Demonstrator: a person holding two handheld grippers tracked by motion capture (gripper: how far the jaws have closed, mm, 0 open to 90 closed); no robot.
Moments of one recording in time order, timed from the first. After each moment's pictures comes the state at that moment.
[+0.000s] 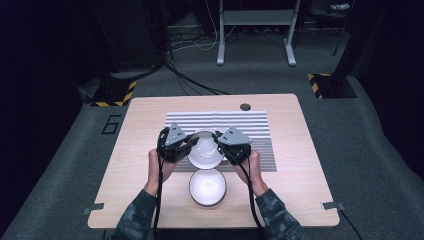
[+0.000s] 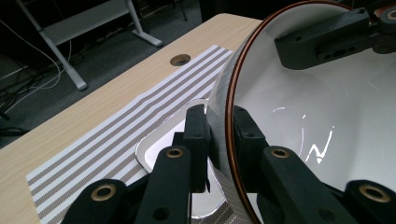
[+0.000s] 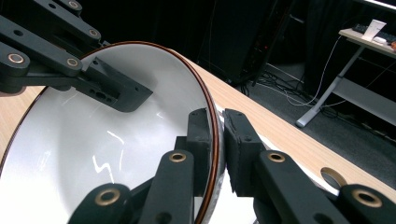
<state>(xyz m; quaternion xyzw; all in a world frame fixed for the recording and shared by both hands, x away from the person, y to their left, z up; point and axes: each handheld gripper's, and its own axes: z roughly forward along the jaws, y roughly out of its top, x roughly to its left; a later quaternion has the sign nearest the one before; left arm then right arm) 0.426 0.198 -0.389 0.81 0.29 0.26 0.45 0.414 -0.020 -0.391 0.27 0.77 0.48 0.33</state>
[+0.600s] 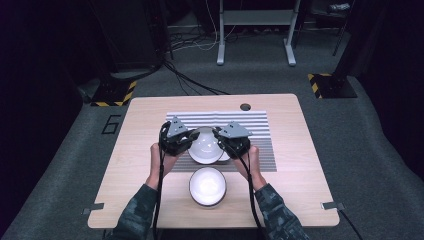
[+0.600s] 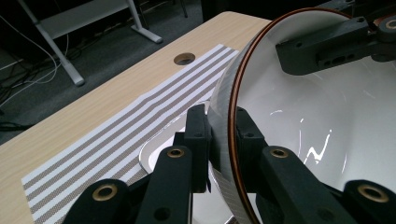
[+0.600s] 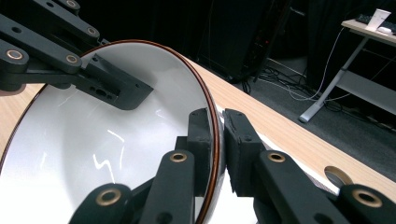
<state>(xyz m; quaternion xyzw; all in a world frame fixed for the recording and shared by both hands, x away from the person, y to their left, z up) 0.448 0.196 -0.390 0.81 0.30 0.25 0.45 0.436 -0.021 -0.396 0.28 0.77 0.48 0.32</state>
